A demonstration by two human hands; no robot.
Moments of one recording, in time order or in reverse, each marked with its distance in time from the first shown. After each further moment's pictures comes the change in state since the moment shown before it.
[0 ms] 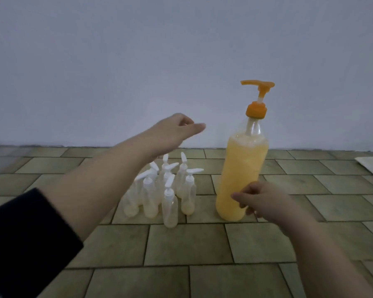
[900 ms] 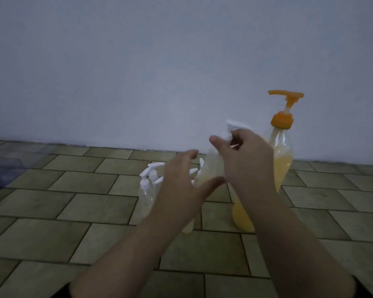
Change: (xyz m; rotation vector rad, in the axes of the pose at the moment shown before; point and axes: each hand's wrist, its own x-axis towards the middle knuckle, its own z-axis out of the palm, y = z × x) left_hand -0.073 -0.042 0.052 -0.005 0.507 0.193; right_hand -0.010 -0.120 0.028 0.281 0.592 -0.520
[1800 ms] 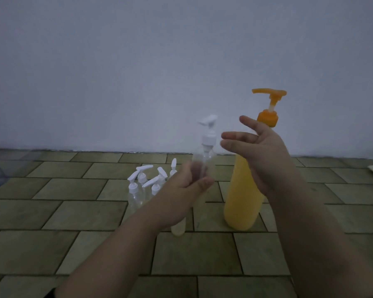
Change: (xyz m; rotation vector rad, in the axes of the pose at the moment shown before) left_hand 0.012 -0.006 0.009 -0.451 -0.500 -0.077; right_hand 0.016 0.016 -0.044 0.587 -0.251 0.210
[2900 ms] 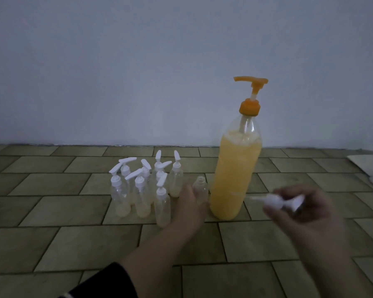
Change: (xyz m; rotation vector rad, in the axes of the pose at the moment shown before) left_hand 0.025 -0.089 0.079 0.230 0.271 -0.333; right_hand -0.100 0.075 -0.089 -0.129 0.299 -0.168
